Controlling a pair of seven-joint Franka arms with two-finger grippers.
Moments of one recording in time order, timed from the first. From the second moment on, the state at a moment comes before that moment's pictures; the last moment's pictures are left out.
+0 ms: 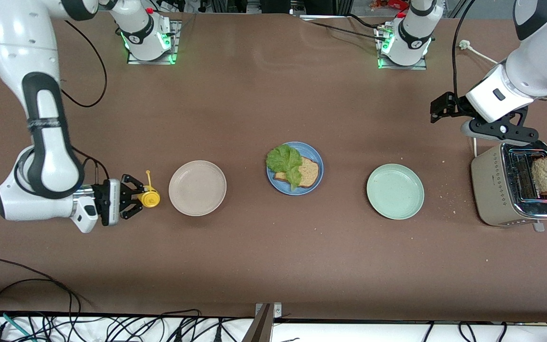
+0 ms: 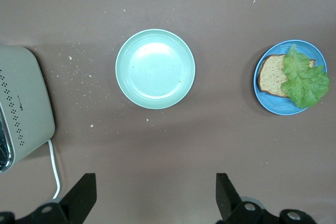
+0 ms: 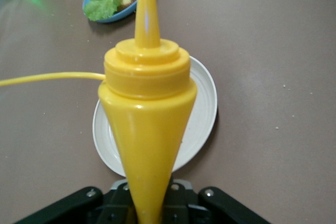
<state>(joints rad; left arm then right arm) -0.11 0.04 -0.05 -1.64 -0.05 1.58 0.00 0.11 0.74 -0.13 -1.40 0.71 1.76 -1.66</state>
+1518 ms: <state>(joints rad) -0.11 0.04 -0.05 -1.64 -0.05 1.58 0.00 1.26 0.95 -0.65 -1.18 0.09 1.56 -0.64</state>
